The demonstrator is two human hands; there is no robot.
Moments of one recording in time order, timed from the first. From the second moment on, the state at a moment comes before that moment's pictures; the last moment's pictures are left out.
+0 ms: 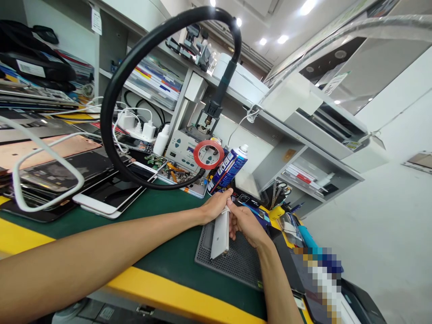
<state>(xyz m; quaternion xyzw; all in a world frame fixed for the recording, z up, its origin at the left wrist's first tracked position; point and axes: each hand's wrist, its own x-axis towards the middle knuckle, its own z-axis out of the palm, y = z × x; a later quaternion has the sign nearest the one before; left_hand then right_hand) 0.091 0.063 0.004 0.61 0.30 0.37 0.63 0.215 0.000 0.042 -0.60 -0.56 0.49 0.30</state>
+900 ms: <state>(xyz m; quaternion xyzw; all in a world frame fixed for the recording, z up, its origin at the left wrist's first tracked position) 0.091 0.065 0.006 0.63 0.32 0.39 0.59 0.226 -0.010 0.051 -0.52 -0.64 0.54 0.19</state>
